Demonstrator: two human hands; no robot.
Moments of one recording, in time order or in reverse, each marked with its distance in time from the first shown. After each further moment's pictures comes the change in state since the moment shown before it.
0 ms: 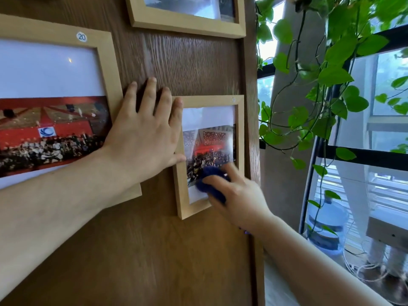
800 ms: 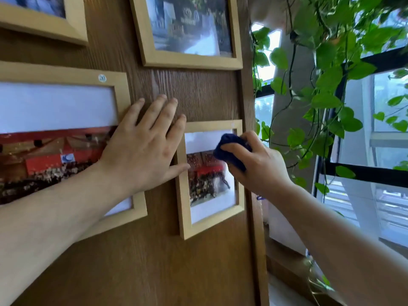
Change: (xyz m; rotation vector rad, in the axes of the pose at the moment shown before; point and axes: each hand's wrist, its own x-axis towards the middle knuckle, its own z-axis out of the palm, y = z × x) left_hand 0.004 -0.026 -0.015 -0.085 0.182 0.038; right_hand 0.073 0.031 -0.074 -0.159 0.227 -0.081
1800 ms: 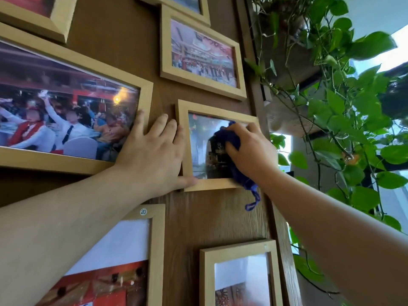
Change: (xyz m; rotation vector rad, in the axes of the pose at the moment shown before) left_hand 0.108 -0.122 -0.053 0.248 -0.064 -0.343; right_hand 0.258 0.013 -0.030 0.002 0.207 0.190
